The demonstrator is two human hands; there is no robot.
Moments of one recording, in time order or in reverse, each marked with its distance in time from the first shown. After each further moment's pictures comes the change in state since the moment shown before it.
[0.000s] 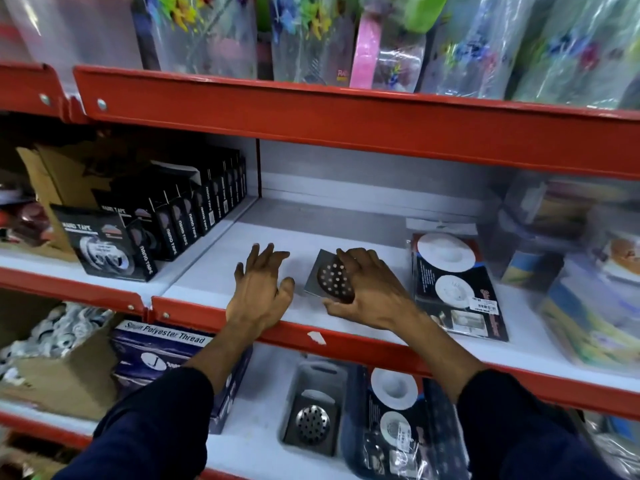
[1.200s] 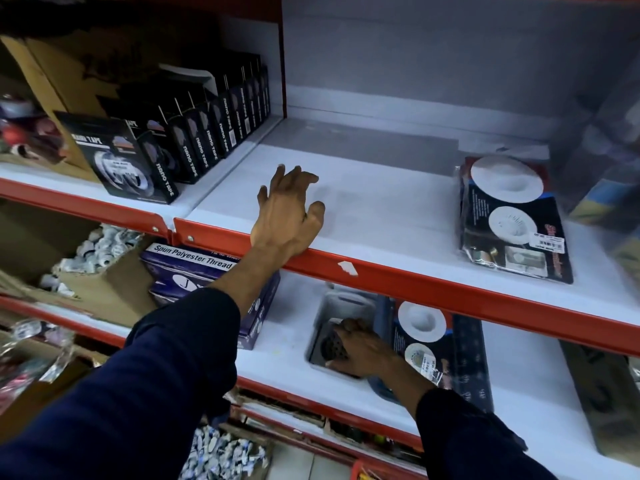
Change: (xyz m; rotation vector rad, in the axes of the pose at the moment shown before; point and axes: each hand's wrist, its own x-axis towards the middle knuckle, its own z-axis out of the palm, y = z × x) left_hand 0.004 -0.005 0.006 -0.011 0.040 0.009; right_hand -0.098 -0.015 0.238 0.075 -0.608 -0.057
